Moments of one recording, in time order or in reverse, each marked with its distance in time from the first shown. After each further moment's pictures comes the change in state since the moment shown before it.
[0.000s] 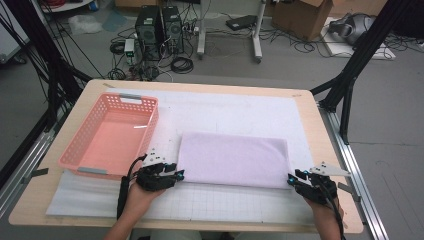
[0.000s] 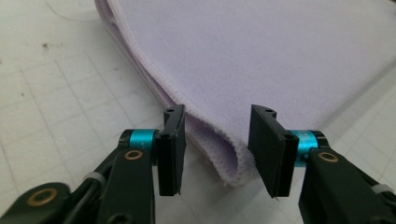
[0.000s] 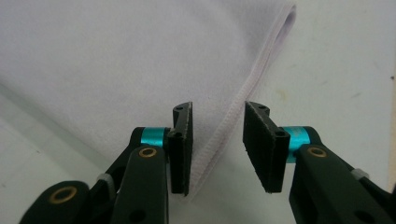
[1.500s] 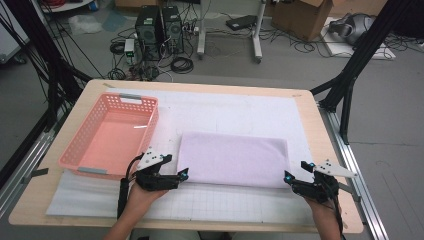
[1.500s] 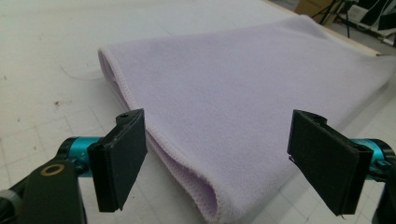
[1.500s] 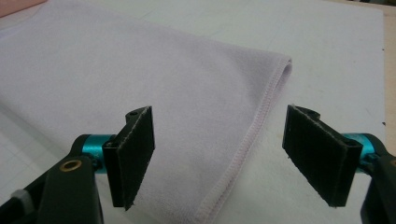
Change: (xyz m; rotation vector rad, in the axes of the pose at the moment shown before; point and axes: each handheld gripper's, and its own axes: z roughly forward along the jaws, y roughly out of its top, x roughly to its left) left arm -0.008 0.005 -0.005 -0.123 -0.010 0.044; right arm 0.003 0.009 -0.004 -0.133 0.020 -0.002
